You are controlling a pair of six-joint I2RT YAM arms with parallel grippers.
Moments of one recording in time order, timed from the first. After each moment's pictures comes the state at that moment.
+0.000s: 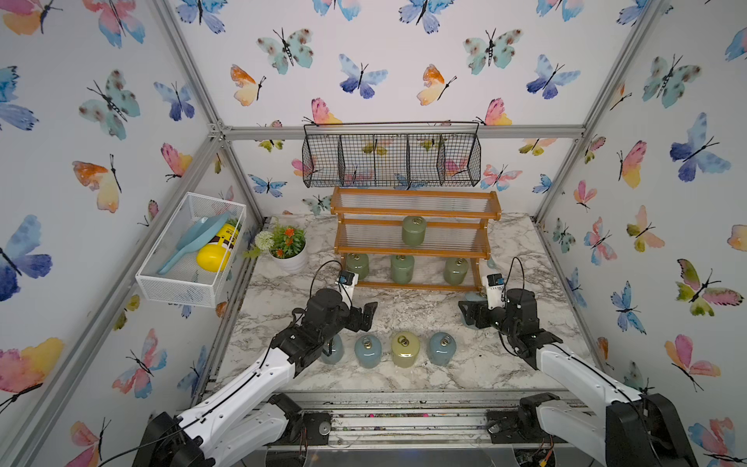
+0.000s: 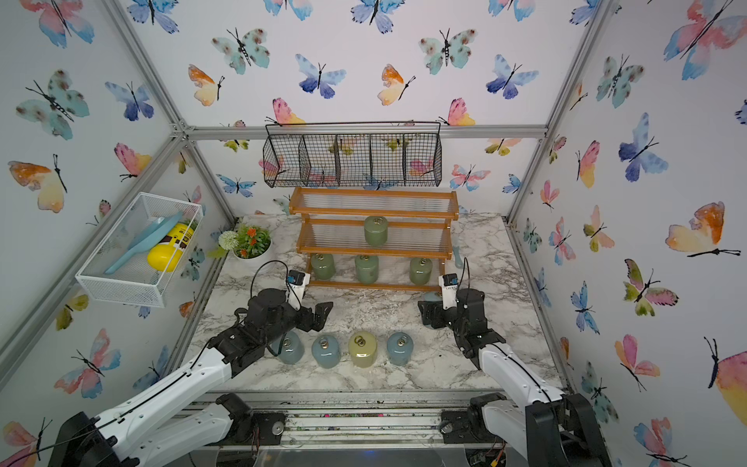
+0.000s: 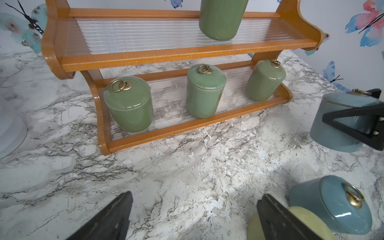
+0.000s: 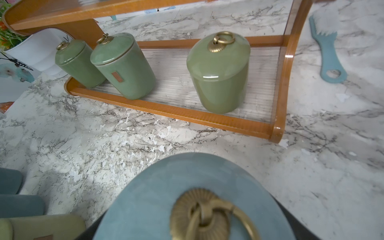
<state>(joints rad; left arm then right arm) -0.64 0.95 0.58 -0.12 -0.06 -0.20 0.26 1.07 0.38 0.12 -0.22 0.18</state>
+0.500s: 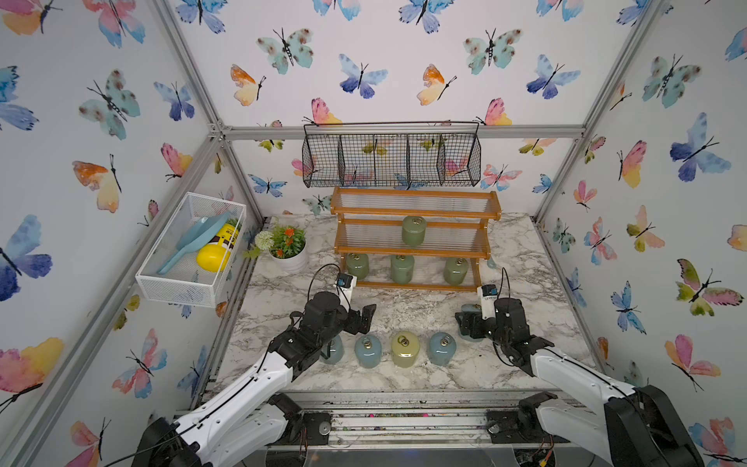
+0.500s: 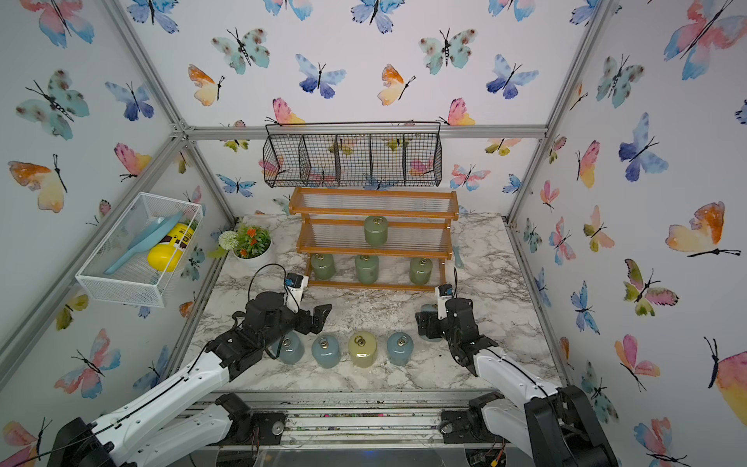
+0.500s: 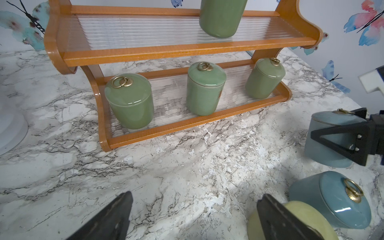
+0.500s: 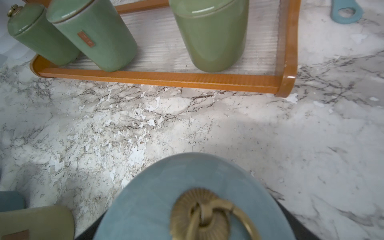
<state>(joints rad) -0.64 0.91 0.56 -0.12 -0.06 -0.20 0.38 1.11 0.33 0.09 -0.08 0.29</state>
